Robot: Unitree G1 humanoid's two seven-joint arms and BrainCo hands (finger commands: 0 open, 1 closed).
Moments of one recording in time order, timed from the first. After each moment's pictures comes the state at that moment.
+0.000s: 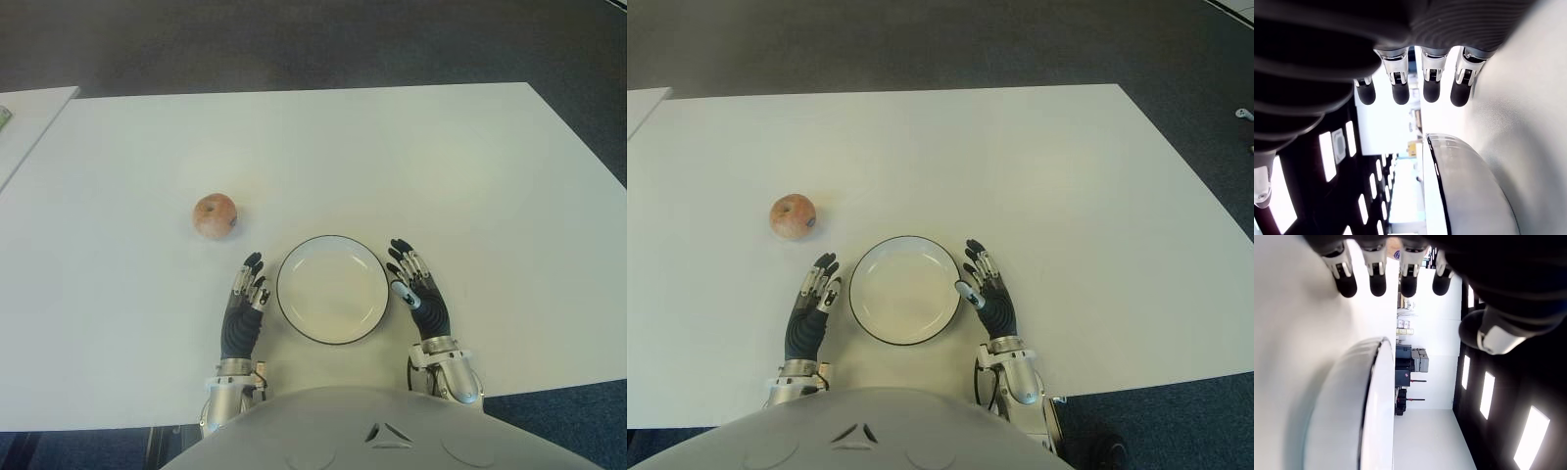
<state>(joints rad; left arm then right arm) 0.70 -0.05 -0.17 -0.09 0.04 -0.46 0.02 0.52 -0.03 0.11 -0.04 0.05 -0.37 0.15</state>
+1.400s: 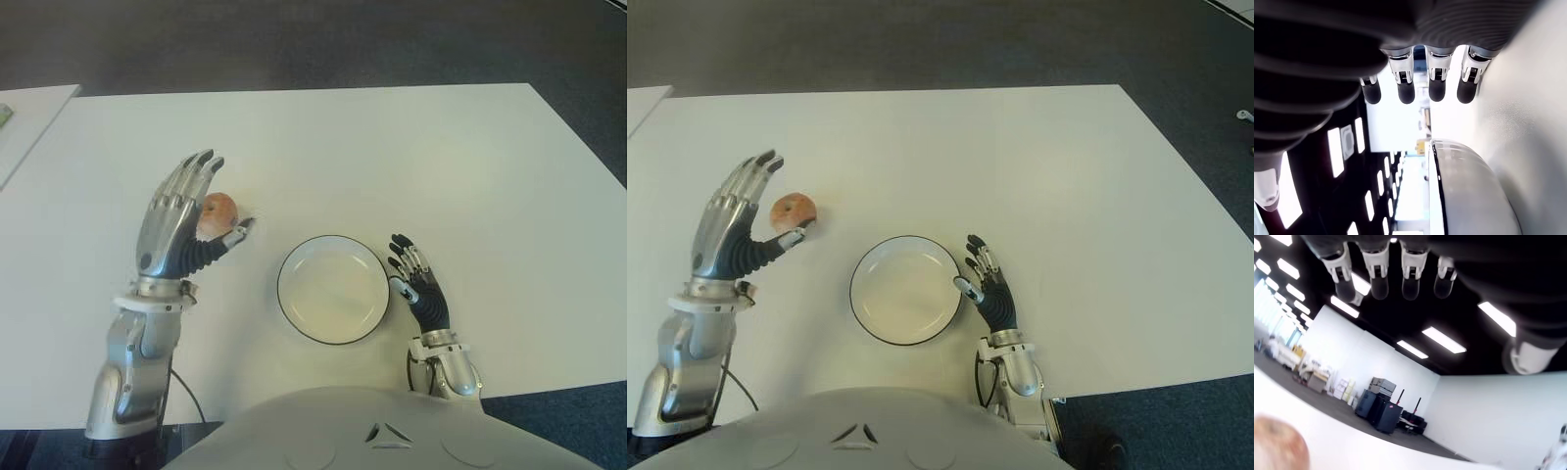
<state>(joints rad) 0.35 0.33 0.12 -0.51 0.85 -0.22 0.10 0.45 -0.03 0.09 0.05 0.05 -0.45 0.16</state>
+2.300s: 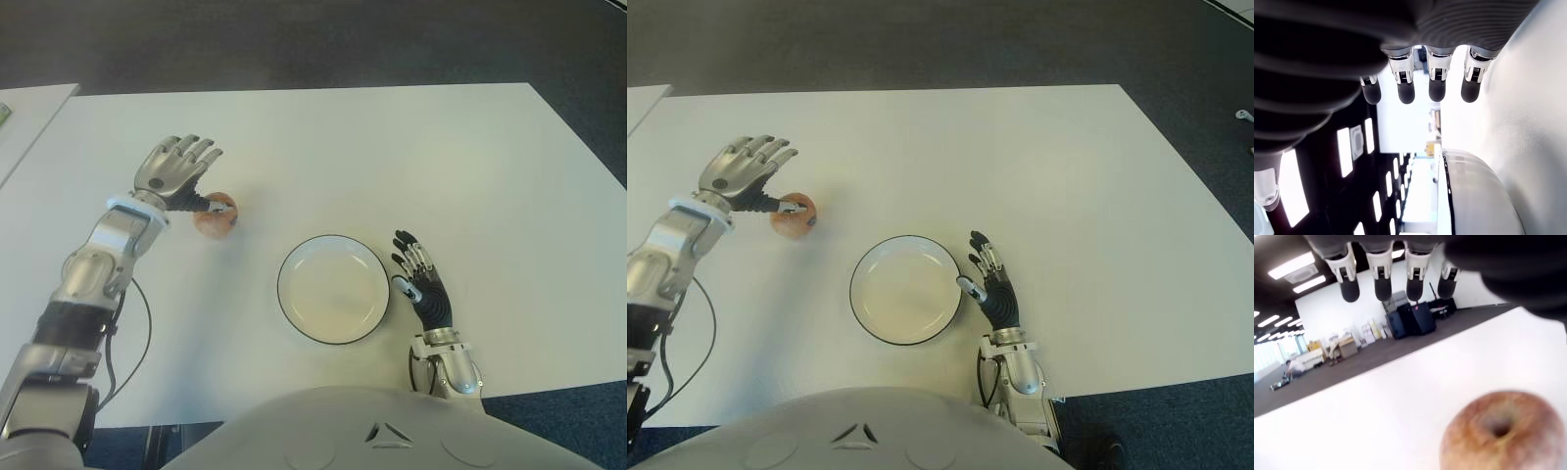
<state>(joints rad) -0.21 0.74 -0.13 0.21 1.15 -0.20 -0.04 0.43 -0.04 0.07 0.11 0.05 -0.53 0.16</state>
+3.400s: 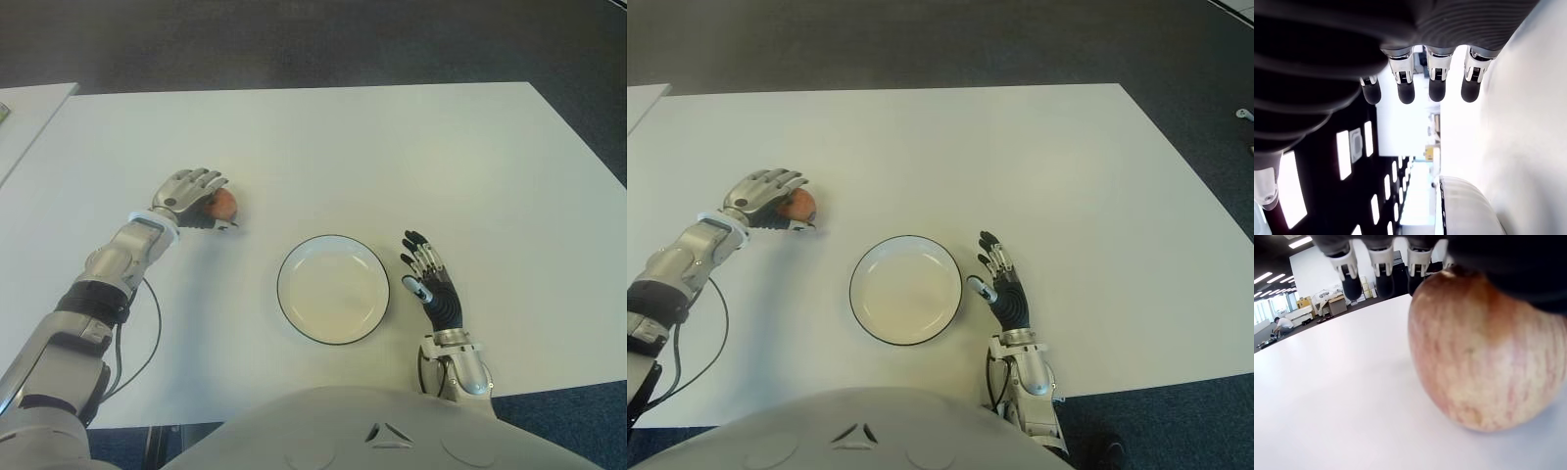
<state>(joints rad) -0.33 0.75 -0.36 0.57 1.03 -0.23 0.12 0.43 -0.06 0.04 0.11 0.08 -0.53 0.18</state>
